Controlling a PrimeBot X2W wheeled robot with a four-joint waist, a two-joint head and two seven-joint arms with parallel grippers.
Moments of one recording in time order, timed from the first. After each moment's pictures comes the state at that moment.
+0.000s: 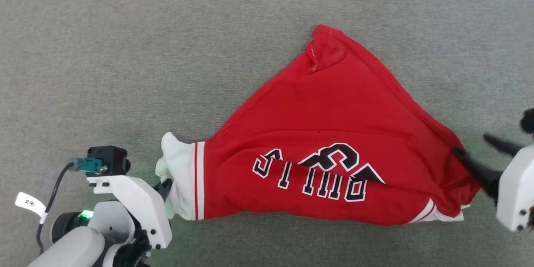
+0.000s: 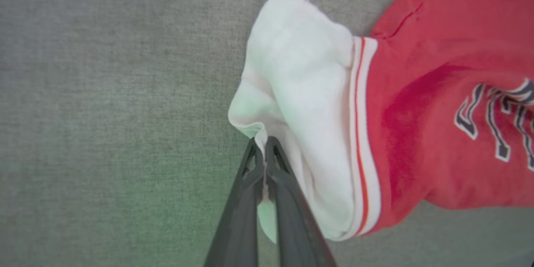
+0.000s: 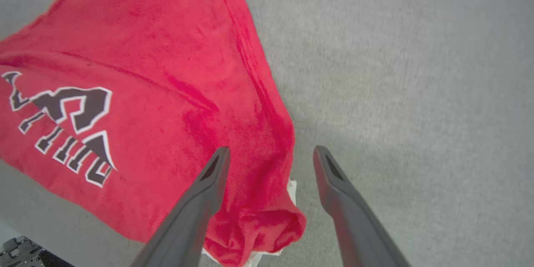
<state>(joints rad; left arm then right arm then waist) -0.30 0.74 -0.70 -0.13 -1.09 0.48 0.34 -0.11 -0.47 -0.05 -0.32 0.58 0.13 0.90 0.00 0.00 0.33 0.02</state>
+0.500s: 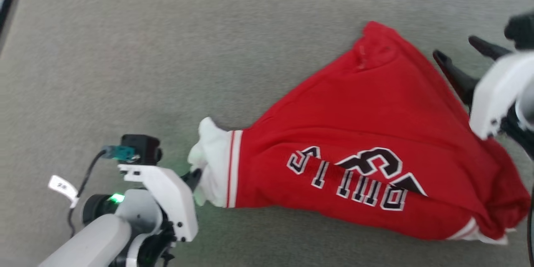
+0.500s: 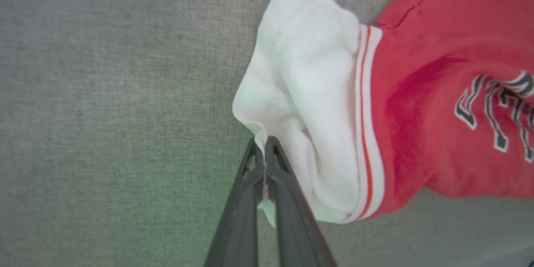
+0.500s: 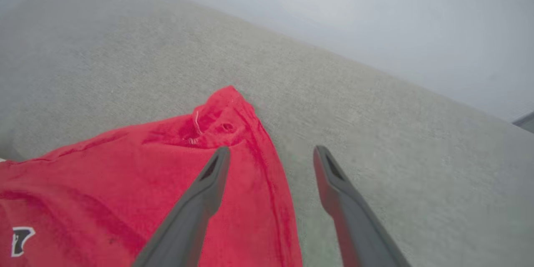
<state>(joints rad) -0.37 0.67 -0.76 -0.11 -1.05 0.43 0.35 -0.50 -0.46 0.11 -0.10 0.49 0.13 0.70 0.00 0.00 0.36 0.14</state>
